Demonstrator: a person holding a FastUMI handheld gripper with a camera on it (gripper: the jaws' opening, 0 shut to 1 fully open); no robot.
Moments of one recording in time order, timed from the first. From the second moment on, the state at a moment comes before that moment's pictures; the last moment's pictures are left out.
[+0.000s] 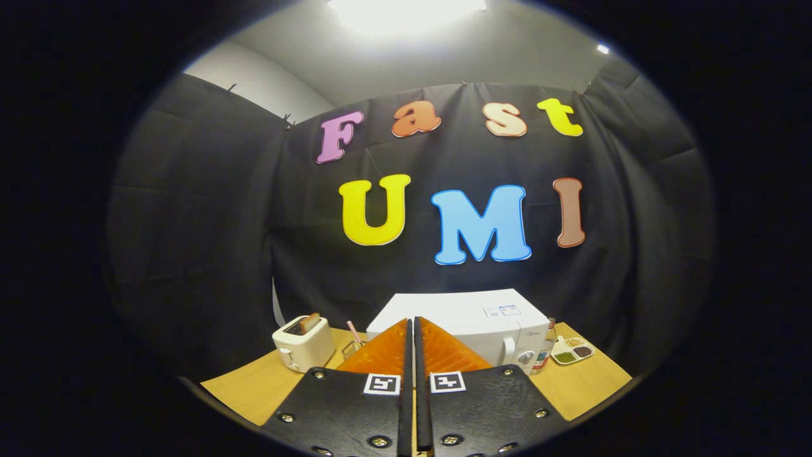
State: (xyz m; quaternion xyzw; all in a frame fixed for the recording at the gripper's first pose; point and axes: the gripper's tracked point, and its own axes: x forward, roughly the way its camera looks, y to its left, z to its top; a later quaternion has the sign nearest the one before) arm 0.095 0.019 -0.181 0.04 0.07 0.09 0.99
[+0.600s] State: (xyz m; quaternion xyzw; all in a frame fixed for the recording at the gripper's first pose) arm 0.088 0.035 -0.096 0.04 0.06 0.11 0.99
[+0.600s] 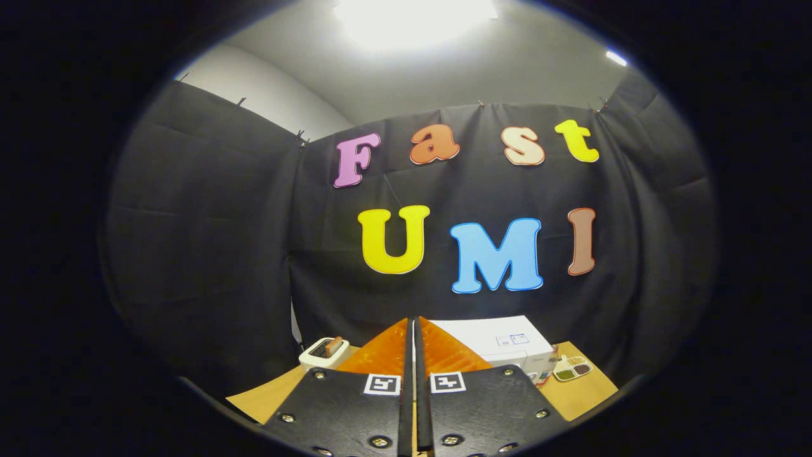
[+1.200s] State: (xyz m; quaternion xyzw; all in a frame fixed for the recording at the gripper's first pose) arm 0.075 0.021 -0.067 -0.01 0.02 0.05 1.00
